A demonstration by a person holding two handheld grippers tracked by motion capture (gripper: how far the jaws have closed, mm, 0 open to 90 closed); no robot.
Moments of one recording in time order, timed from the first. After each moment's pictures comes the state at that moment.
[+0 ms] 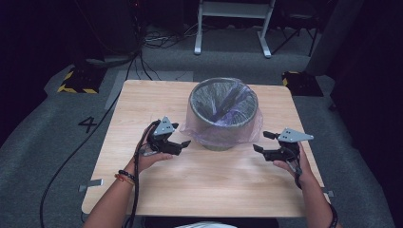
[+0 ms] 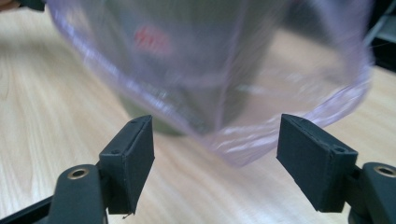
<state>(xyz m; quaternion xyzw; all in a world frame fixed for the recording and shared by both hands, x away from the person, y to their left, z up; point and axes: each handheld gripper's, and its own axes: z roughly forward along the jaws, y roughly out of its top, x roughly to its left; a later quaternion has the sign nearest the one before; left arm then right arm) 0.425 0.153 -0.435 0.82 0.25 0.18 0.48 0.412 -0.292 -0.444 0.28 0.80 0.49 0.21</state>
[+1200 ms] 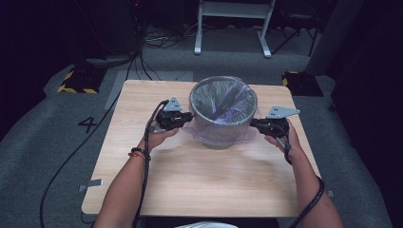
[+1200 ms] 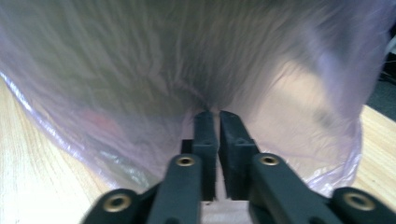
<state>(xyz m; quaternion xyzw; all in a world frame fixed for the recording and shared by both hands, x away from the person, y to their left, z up) 0.494 0.131 -0.431 0.84 0.25 0.16 0.46 0.476 -0.261 -0.422 0.24 0.83 0.47 0.20</state>
